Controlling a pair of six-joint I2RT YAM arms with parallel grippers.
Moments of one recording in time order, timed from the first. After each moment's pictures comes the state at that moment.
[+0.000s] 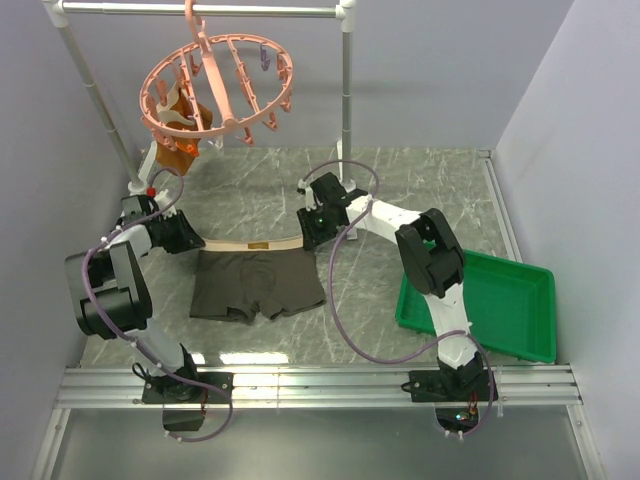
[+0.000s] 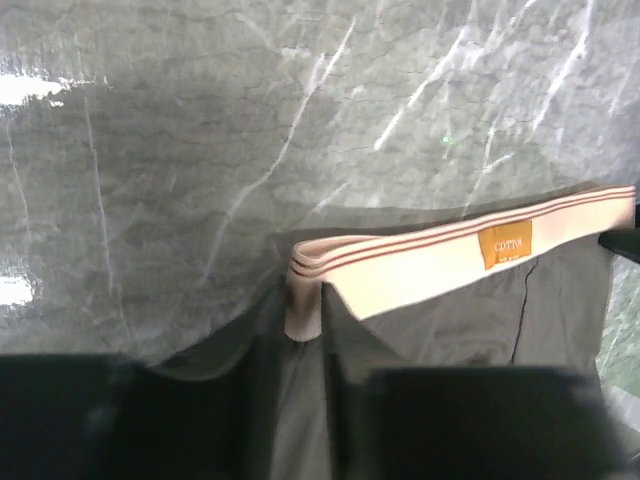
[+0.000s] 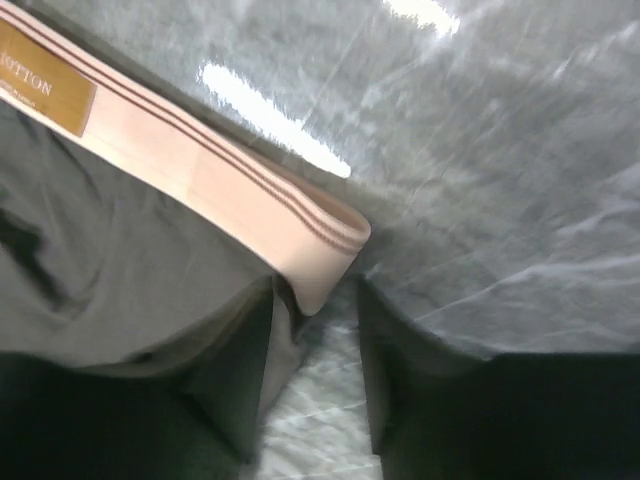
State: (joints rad) left arm 0.32 1.66 0.94 -0.26 0.55 -0.09; right arm 0.61 2.18 1.62 -0.47 -0.29 0.18
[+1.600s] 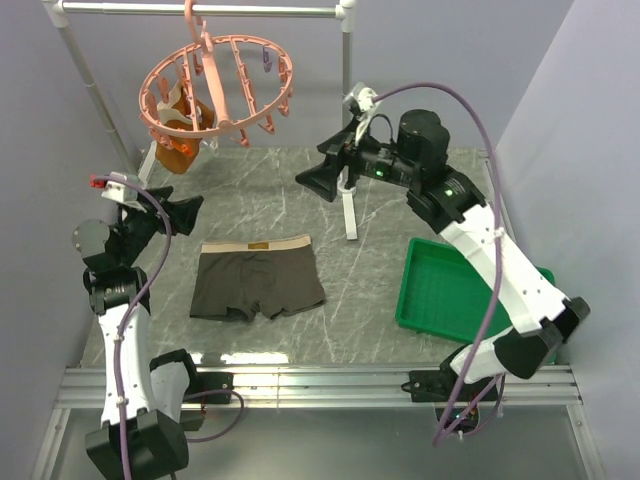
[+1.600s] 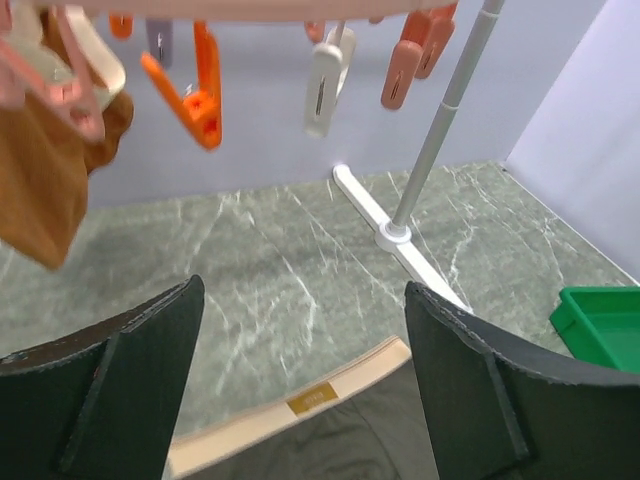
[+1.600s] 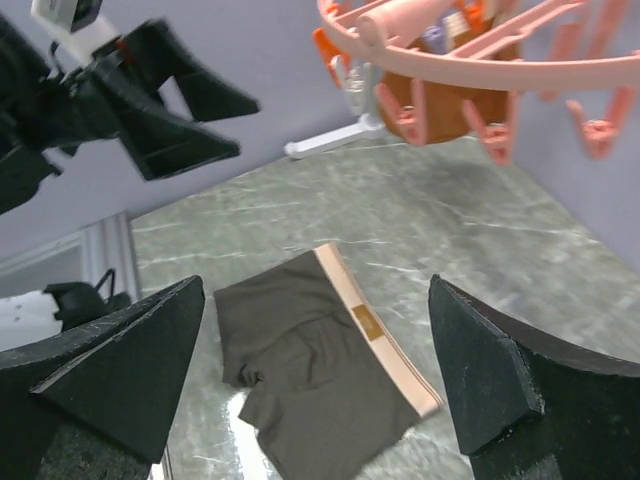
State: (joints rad) left arm 0.35 0.79 0.72 0.23 0.78 -0.31; right arm 0.61 1.42 1.68 -0.31 -0.53 0.08
